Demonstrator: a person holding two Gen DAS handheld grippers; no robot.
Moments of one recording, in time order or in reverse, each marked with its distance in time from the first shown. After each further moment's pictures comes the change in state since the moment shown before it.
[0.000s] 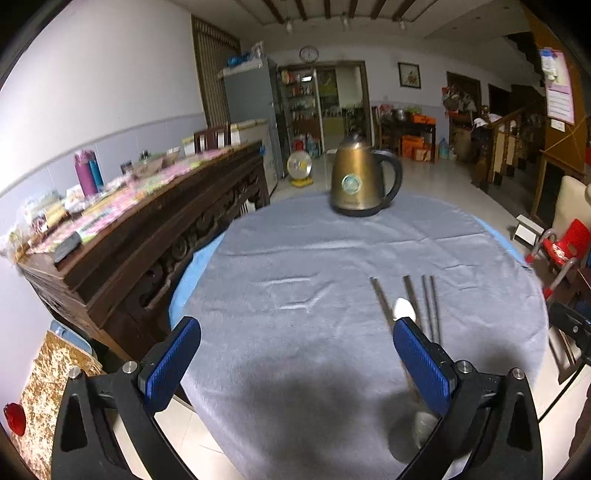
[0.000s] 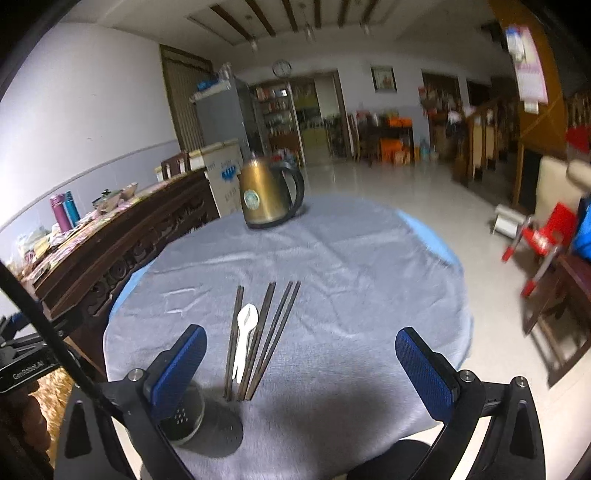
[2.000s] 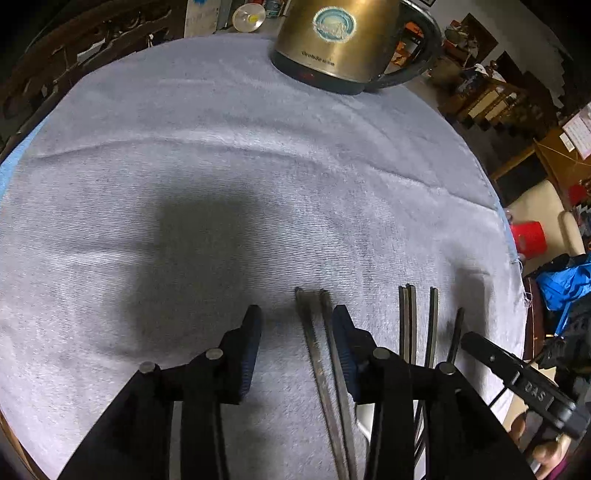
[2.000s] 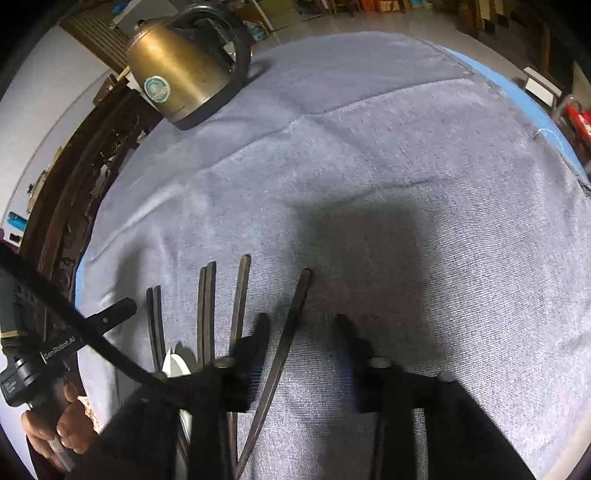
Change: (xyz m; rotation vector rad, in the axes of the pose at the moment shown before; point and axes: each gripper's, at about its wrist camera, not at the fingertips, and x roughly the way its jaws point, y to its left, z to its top) left arm 0.303 -0.047 0.029 -0.117 0.649 -0.306; right arm 0.295 -0.043 0.048 0.248 0.562 0.079
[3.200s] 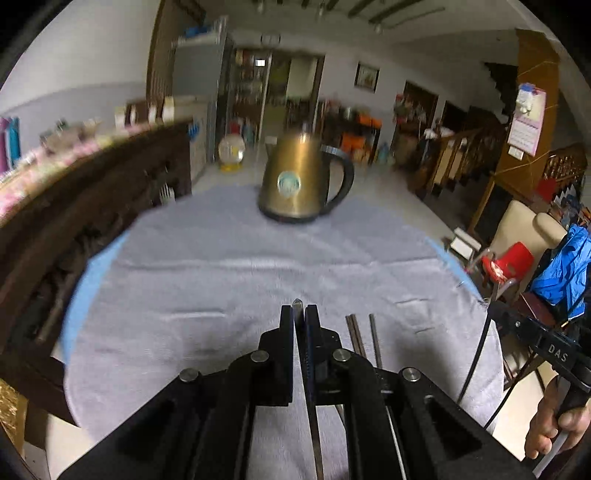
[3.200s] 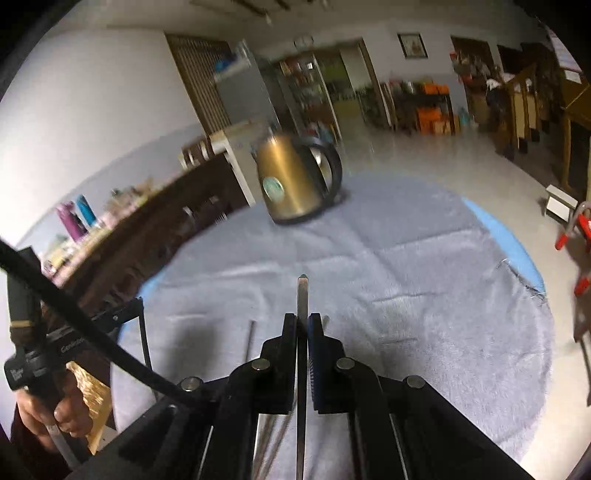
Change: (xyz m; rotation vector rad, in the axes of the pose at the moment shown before) left arm -0.197 -0.029 -0.117 0.187 -0.575 0.019; right arm -0.151 0.043 -0.082 -0.266 -0.491 0.104
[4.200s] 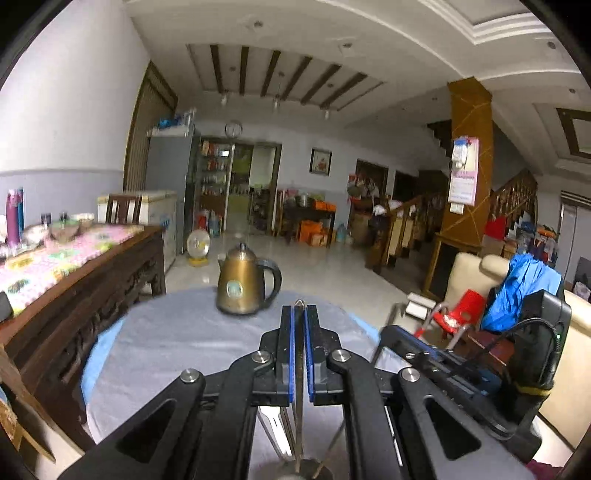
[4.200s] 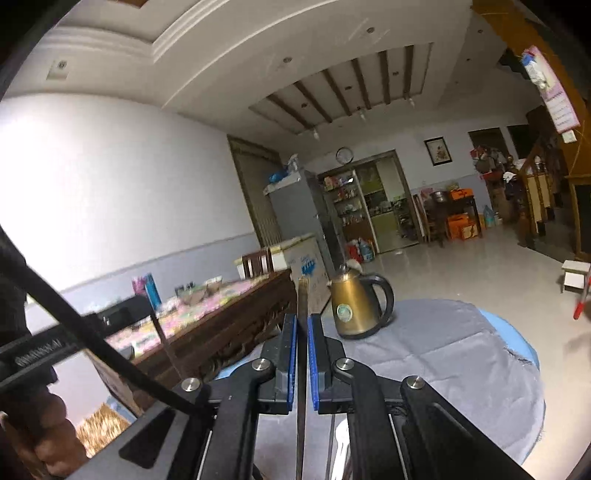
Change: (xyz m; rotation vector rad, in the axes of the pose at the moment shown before) left arm -0.172 -0.064 -0.003 0.044 -0.330 -0.142; right arm -0.174 0.097 -0.019 -0.088 -0.436 0.150
